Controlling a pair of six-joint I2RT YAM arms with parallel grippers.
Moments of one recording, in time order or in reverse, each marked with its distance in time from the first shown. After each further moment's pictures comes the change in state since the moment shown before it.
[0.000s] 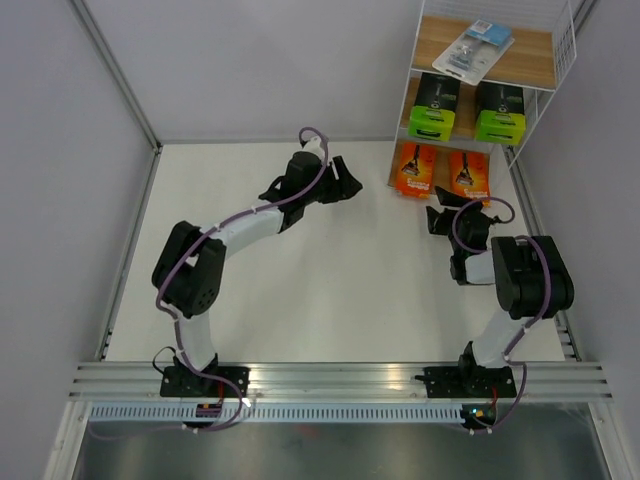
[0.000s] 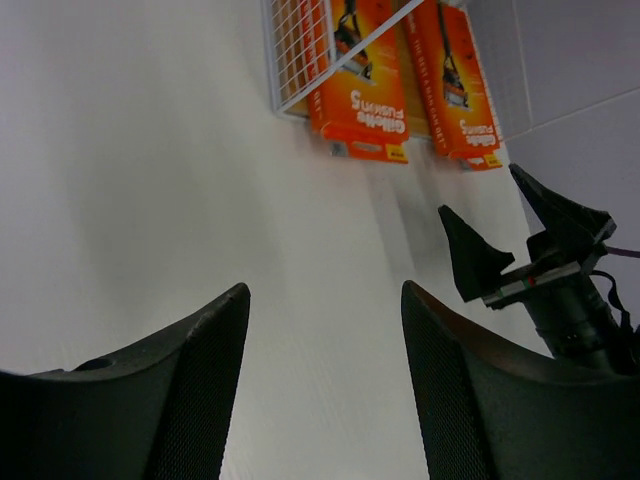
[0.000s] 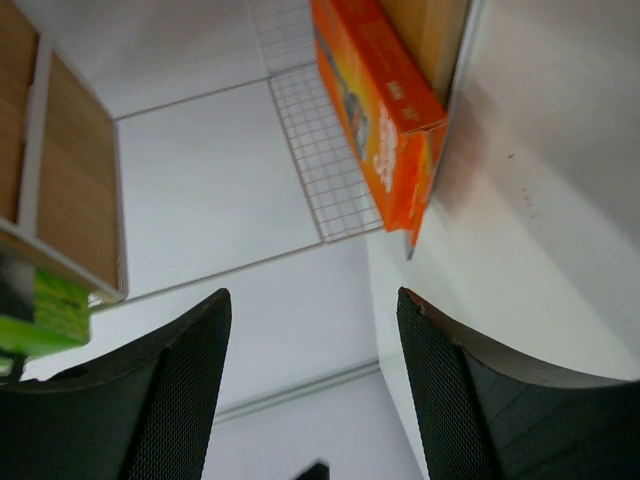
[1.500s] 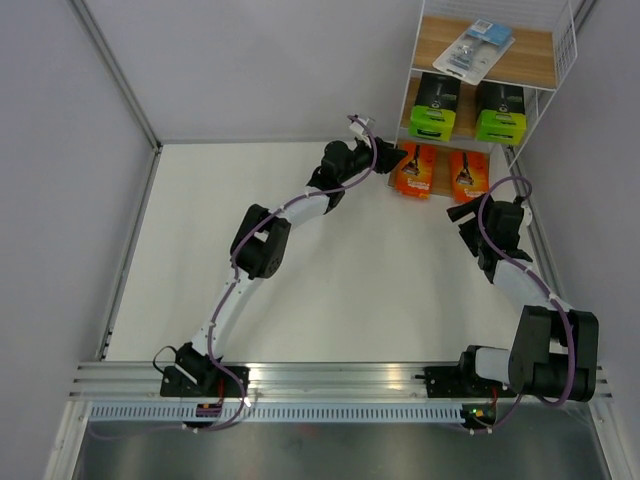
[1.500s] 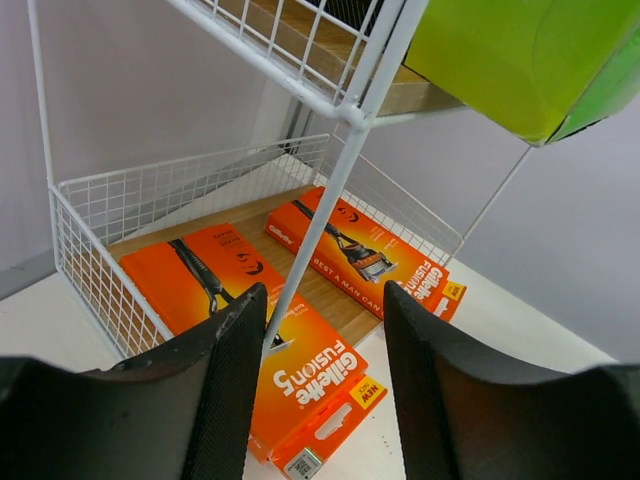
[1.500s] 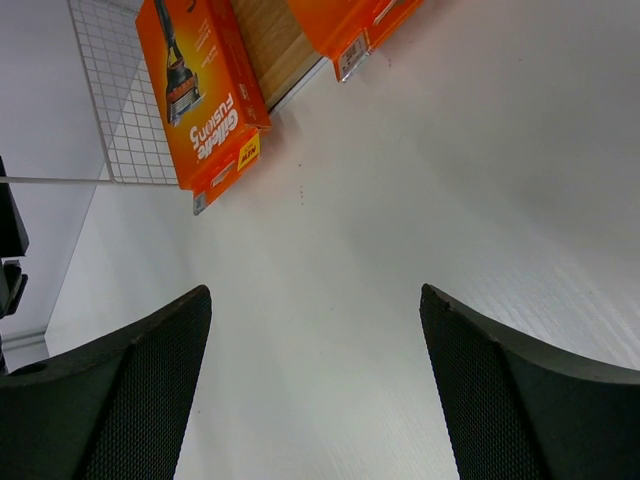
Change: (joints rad) left arm -0.016 0.798 0.843 0.583 0.316 0.237; right arm -0.171 -0.533 0.093 -0.937 -0.102 -0.861
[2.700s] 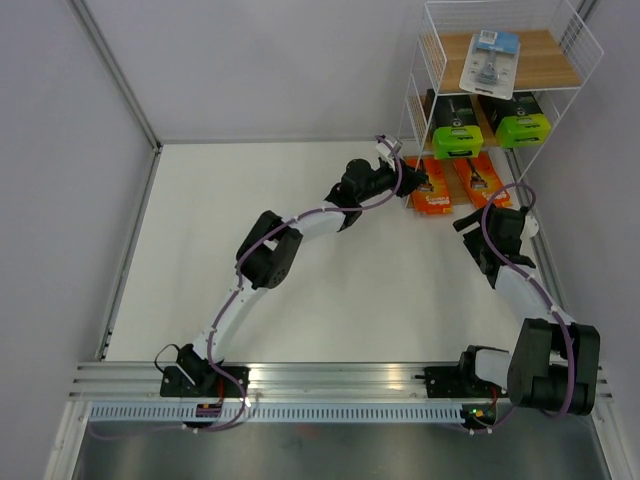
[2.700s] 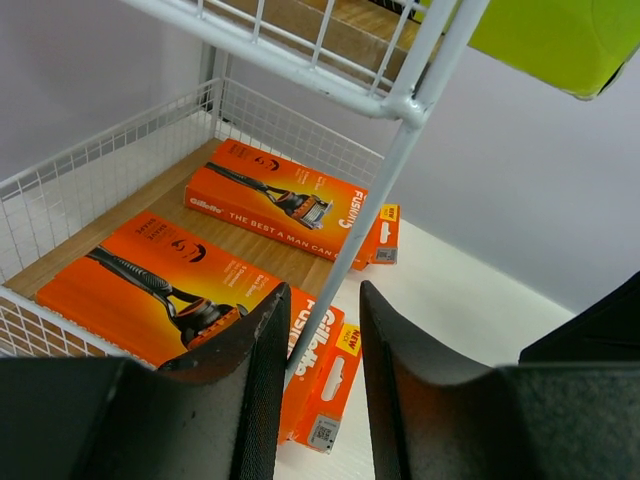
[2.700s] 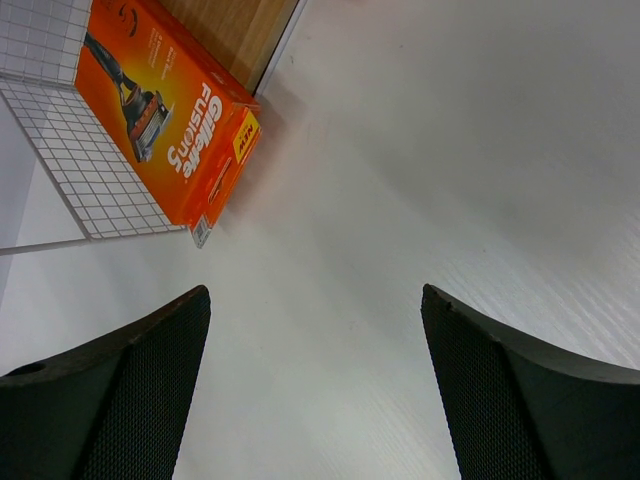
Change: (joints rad) left arm -0.129 -0.080 -0.158 0.022 -0.021 0.070; right arm -0.013 -0.063 -0.016 -0.148 0.107 -0.014
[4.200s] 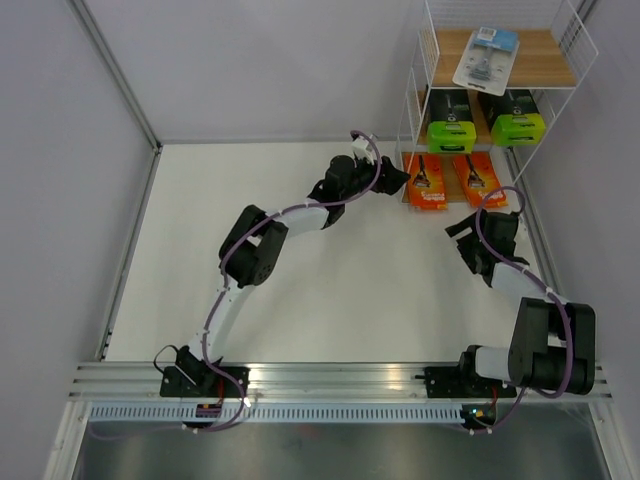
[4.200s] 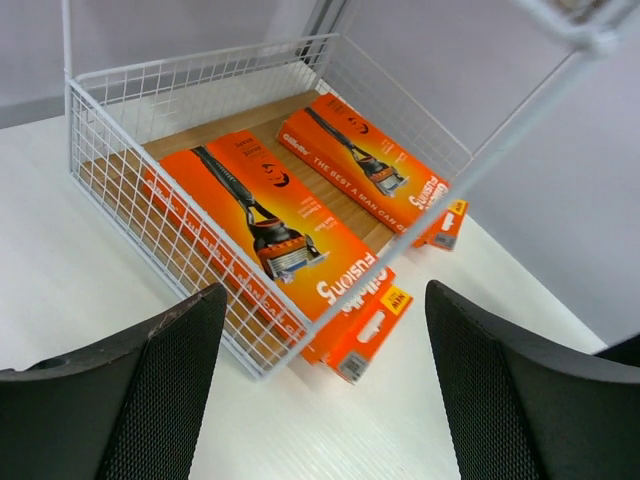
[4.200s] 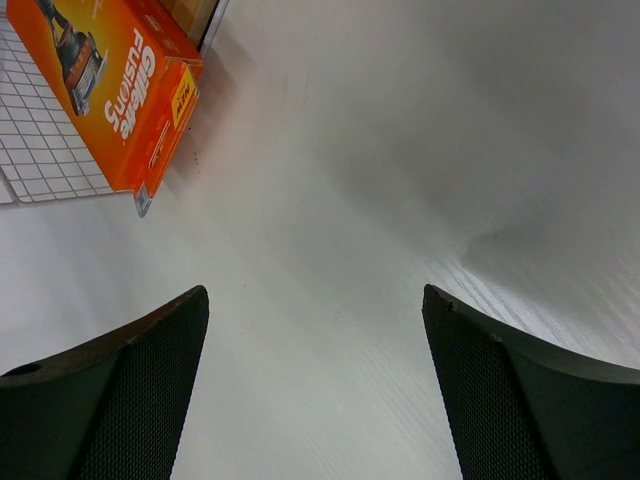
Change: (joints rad) left arm 0.065 -0.102 -0.159 -0.087 -0.121 -0.090; right arm -0.001 0.108 -0.039 0.082 -0.081 0.016
